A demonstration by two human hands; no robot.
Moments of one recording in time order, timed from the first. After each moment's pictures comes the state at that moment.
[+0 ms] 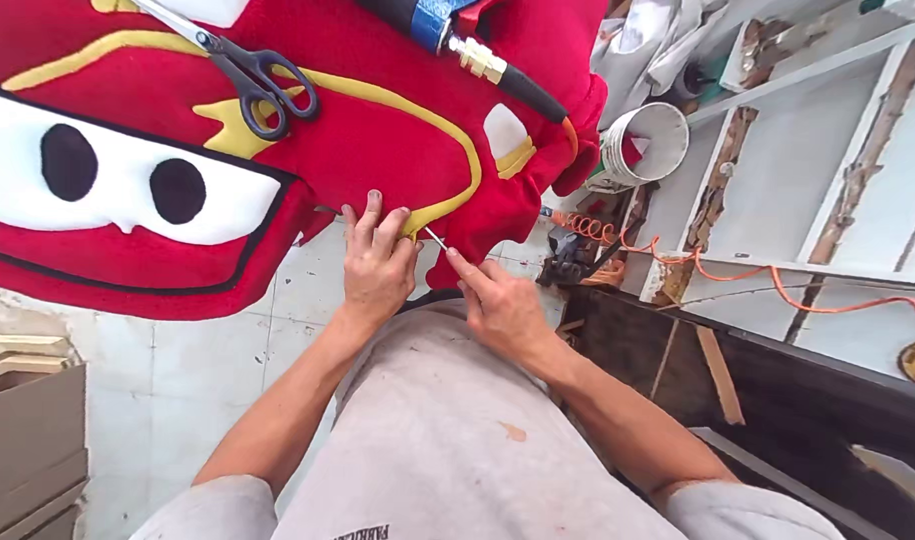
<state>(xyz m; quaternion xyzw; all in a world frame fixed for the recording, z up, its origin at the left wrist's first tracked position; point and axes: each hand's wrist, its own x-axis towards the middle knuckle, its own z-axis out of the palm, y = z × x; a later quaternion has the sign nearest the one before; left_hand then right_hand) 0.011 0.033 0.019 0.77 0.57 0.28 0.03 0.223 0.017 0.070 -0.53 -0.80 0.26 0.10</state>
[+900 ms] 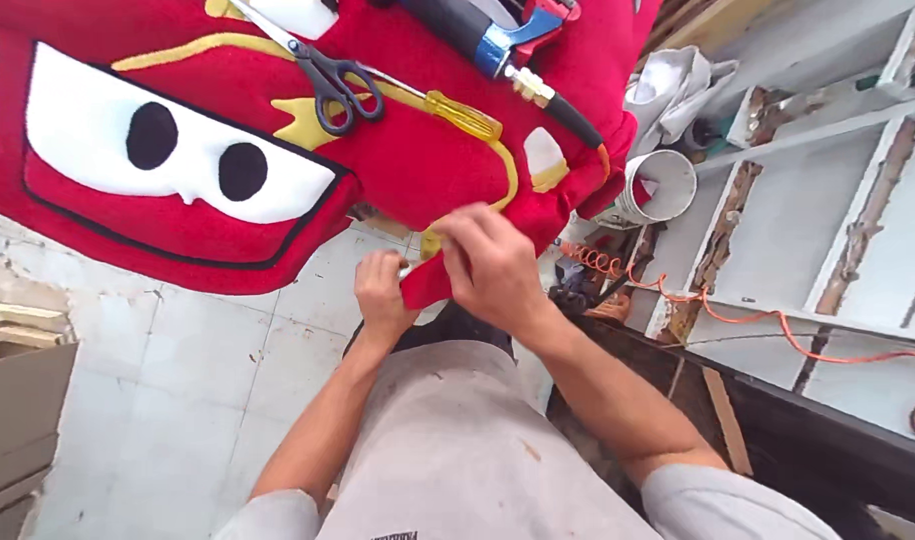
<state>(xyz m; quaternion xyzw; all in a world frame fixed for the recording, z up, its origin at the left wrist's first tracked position) -0.001 -0.020 0.003 0.63 0.69 0.34 0.09 0.158 0.073 0.117 -0.42 -0.85 0.20 0.25</state>
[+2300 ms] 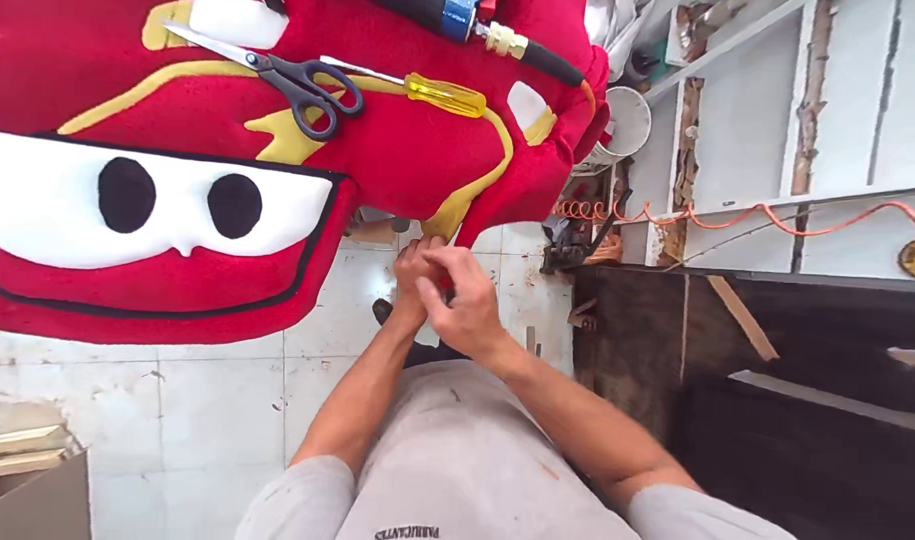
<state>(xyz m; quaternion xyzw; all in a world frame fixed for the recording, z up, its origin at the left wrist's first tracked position) 0.001 0.002 -0.069 0.69 0.62 0.34 0.17 0.082 -0.027 0.059 -0.59 -0.67 0.28 0.35</state>
